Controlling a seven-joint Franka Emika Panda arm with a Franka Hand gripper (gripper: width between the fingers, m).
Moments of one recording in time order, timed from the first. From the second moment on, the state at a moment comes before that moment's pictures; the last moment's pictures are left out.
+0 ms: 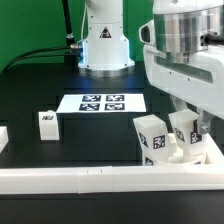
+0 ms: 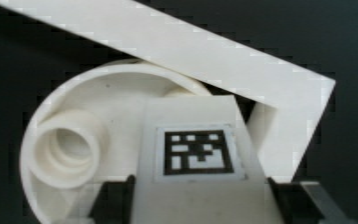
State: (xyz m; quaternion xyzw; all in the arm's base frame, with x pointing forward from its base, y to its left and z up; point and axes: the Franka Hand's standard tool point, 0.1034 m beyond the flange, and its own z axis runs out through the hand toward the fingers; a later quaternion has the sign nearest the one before) arm 0.635 0.108 0.076 -0.81 0.59 0.02 0.06
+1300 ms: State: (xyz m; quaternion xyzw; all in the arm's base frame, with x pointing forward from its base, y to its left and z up) arm 0.638 0.132 0.106 -0.79 0.60 0.00 0.11
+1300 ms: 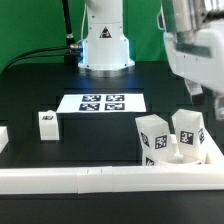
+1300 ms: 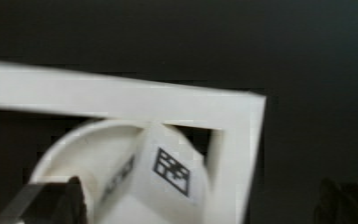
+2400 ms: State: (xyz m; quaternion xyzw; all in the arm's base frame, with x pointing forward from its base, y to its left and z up) arm 0.640 0.122 0.109 -1.00 0.05 -0.02 0.07
